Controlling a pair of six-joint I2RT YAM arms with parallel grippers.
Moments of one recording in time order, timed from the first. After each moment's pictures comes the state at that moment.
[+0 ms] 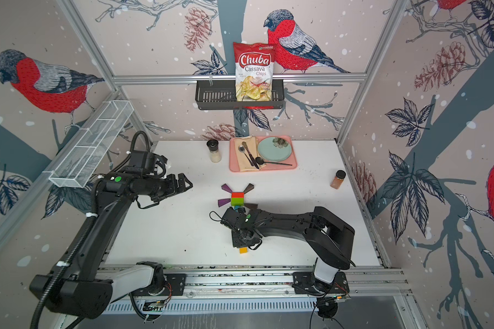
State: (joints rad) left arm -0.14 1.19 1.32 -1.14 0.31 -0.42; right arm 1.18 1.69 1.06 -0.70 -0.02 0.91
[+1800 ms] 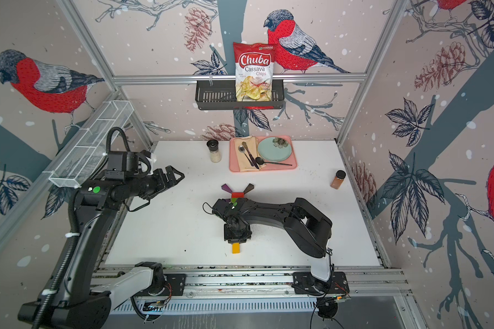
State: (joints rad) left arm -0.09 1.09 1.39 -1.12 0.35 -0.52; right arm 1.13 1.89 1.29 -0.87 -0.18 0.94
